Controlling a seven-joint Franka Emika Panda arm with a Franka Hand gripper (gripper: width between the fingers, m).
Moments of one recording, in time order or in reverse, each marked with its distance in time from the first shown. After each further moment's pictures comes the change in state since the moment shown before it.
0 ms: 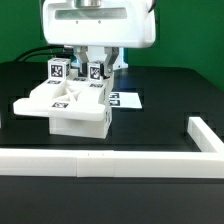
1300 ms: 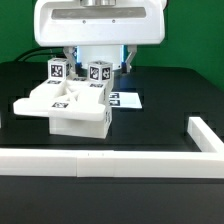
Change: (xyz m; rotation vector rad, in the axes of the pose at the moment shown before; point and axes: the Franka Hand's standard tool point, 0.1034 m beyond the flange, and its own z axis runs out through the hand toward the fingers) arm -0.006 -0.007 -0.001 0.001 -0.041 -0.725
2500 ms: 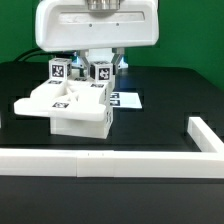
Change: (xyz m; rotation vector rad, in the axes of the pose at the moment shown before) arm -0.006 0.000 0.004 -0.005 -0.014 -0.320
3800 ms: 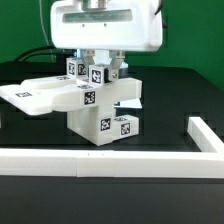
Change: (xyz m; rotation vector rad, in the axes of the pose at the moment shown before) arm 0.028 0.012 0.002 -0.005 0.116 1.214
